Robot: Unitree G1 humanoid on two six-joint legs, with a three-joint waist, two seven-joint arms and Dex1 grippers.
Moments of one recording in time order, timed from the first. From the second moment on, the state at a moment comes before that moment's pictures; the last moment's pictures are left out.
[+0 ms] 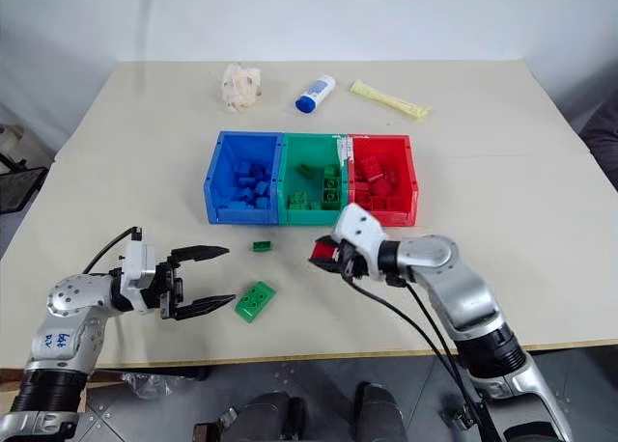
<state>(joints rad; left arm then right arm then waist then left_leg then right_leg) -0.19 0.63 0.14 0.13 -0.46 -0.07 -1.26 -0.50 -0.51 0.18 -0.25 0.26 0.59 0.88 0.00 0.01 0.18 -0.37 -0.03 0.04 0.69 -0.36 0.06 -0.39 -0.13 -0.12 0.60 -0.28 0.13</state>
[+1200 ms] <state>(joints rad) -0.01 0.69 0.18 -0.08 -0.43 0.19 -1.07 -0.55 -0.69 0.00 0.16 0.34 0.16 1.27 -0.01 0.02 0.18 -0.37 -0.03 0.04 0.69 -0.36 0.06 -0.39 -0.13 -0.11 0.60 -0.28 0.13</state>
